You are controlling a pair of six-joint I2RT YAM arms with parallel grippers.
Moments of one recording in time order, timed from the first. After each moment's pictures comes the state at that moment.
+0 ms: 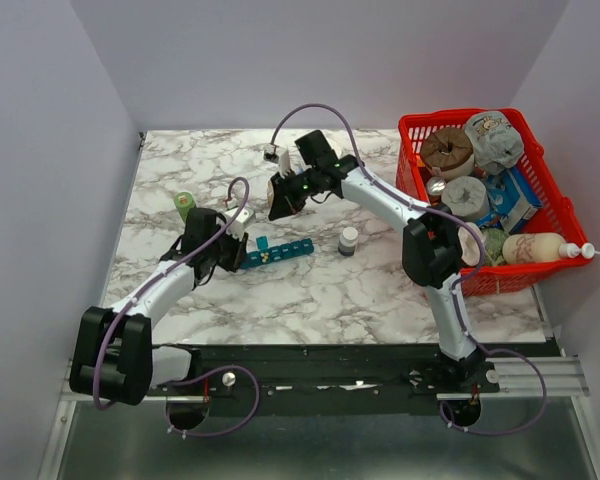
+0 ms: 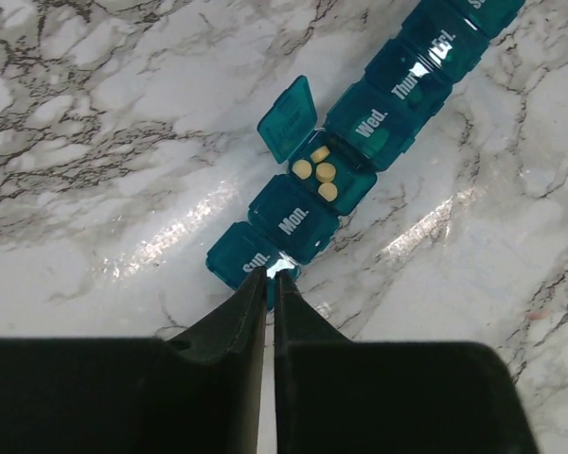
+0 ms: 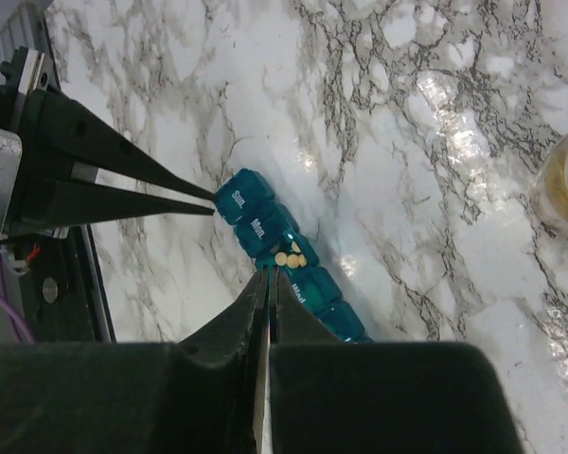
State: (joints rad) left arm -0.20 1.23 0.60 -0.13 0.36 0.20; right arm 0.66 2.24 1.99 -0.57 -0.74 -0.04
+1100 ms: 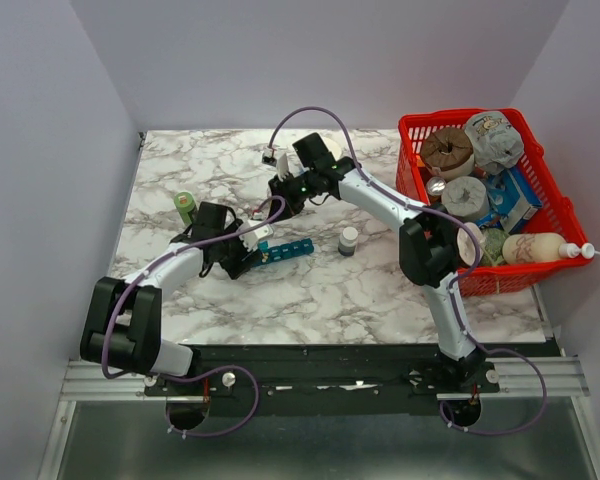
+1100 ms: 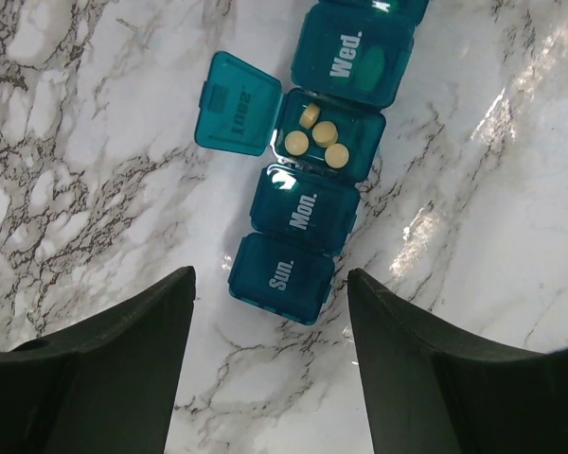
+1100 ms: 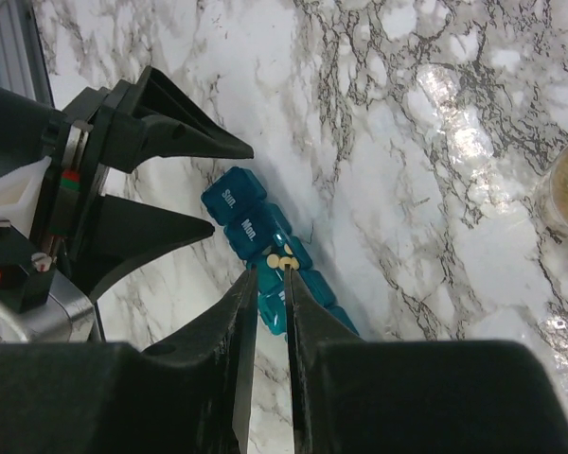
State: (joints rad) left arm -0.23 1.41 0.73 -0.29 0.39 0.71; right arm 0.66 2.27 2.01 -0.56 -0.74 -0.06
